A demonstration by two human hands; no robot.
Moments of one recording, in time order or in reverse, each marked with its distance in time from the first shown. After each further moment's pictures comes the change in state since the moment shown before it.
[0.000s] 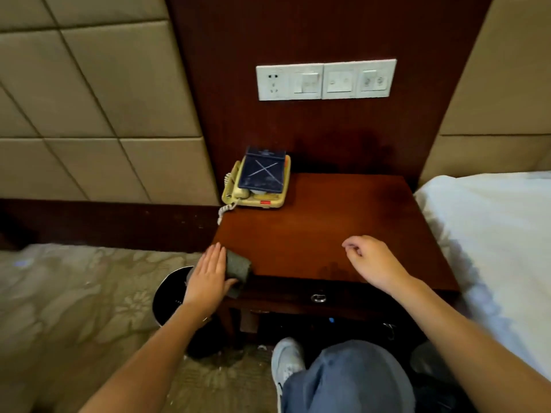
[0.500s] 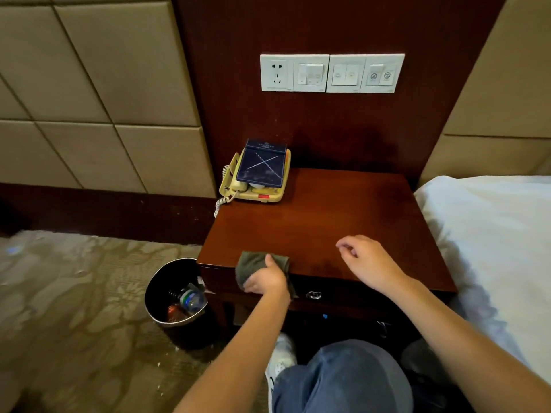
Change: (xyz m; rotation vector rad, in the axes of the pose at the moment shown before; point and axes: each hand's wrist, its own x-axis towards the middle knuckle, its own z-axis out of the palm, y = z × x) left_hand 0.039 0.152 -0.005 -1.584 -0.088 -1.325; right_hand 0.002 0.001 0.005 -0.012 -0.056 -0.021
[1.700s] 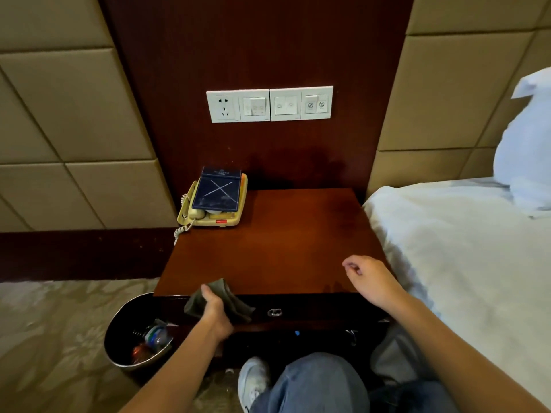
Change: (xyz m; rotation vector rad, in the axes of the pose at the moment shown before) left_hand 0.016 -0.001 -0.035 -0.094 -0.405 -0.247; right_hand -0.044 0.070 -0.042 0.018 0.106 0.180
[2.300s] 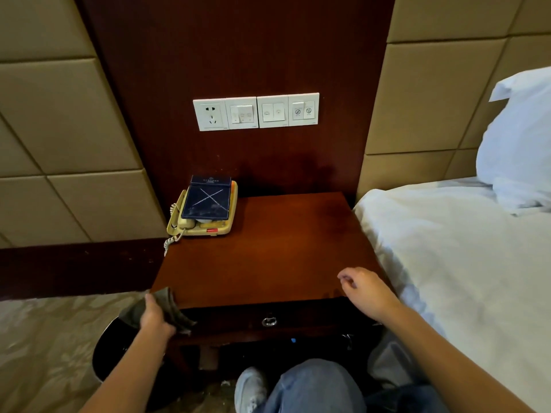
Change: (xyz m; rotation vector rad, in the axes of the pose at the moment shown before) left_hand 0.009 0.073 -0.057 -0.256 0.286 0.214; right_hand -0.005 0.010 0.008 -0.039 -0.038 0.004
